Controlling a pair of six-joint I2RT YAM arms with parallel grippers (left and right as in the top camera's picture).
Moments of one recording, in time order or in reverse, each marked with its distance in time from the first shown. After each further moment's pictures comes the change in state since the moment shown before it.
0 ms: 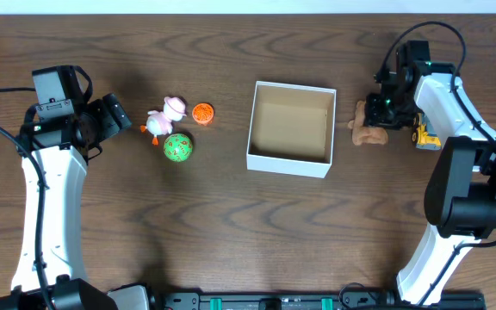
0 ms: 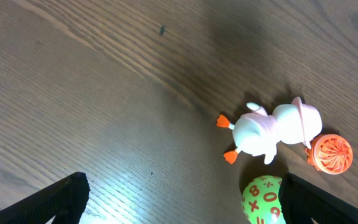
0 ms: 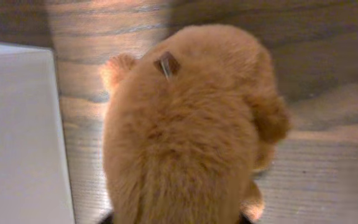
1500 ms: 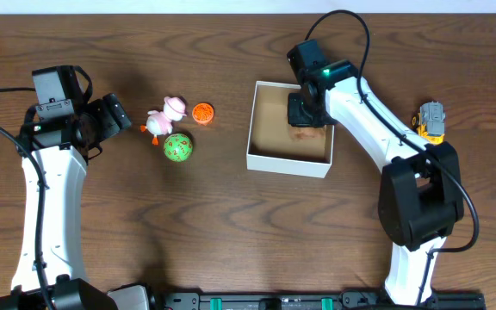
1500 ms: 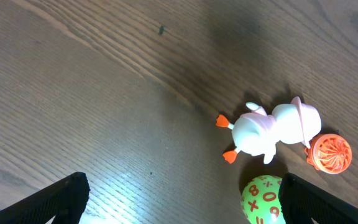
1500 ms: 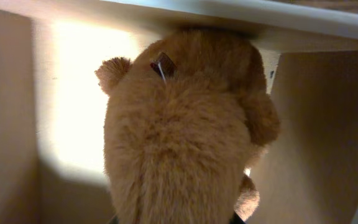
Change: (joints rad) left arm 0.000 0.000 0.000 0.000 0.002 0.000; right arm 0.455 -0.001 0.106 -0.010 0.213 0.399
